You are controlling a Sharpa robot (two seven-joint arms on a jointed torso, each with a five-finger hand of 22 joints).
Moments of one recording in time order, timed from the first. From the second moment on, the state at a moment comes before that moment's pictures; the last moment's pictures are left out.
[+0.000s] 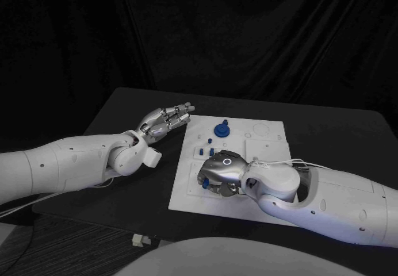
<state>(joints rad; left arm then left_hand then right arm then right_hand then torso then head) 1.10 -0.92 -0.21 1.37 -0.12 0.02 0.68 1.57 0.16 -0.20 0.28 0.51 0.53 0.12 0.06 0.05 0.04 0.09 0.24 0.03 0.01 0.13 0.05 0.01 0.10 0.04 0.29 0.02 0.12 1.11 -0.54 -0.20 1.63 -1.93 -0.18 -0.06 1.52 -0.15 0.38 0.08 0.39 1.03 0.14 0.15 0.19 1.07 0.08 0.36 0.17 1.47 -0.02 1.44 1.31 0.17 1.40 0.08 0.37 1.31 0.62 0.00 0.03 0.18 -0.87</state>
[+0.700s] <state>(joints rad) 1.10 -0.91 -0.21 1.36 -0.12 0.03 0.68 1.57 0.16 -0.20 0.28 0.51 0.53 0.13 0.06 0.05 0.04 0.09 0.24 0.03 0.01 0.14 0.05 0.01 0.10 0.04 0.29 0.02 0.12 1.11 -0.53 -0.21 1.63 -1.95 -0.14 -0.07 1.43 -0.18 0.26 0.13 0.12 0.77 0.06 0.06 0.11 0.94 0.07 0.31 0.19 1.46 -0.02 1.43 1.31 0.17 1.36 0.07 0.30 1.31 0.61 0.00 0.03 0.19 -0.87</state>
